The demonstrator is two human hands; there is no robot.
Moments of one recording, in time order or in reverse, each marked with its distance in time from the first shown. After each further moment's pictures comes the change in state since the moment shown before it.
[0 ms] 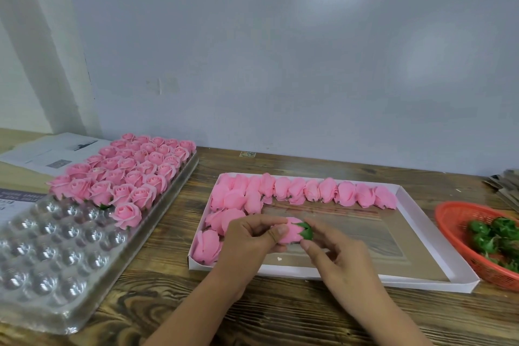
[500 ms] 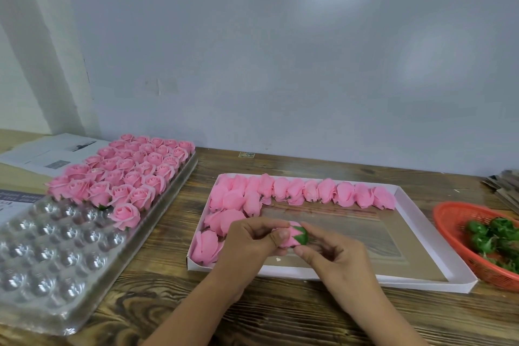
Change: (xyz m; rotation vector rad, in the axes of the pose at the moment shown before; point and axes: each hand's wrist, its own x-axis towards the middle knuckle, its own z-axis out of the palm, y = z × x) left_hand 0.000 -0.003 -0.002 0.005 -0.087 0.016; right_hand 0.001 0.003 0.005 0.208 -0.009 0.061
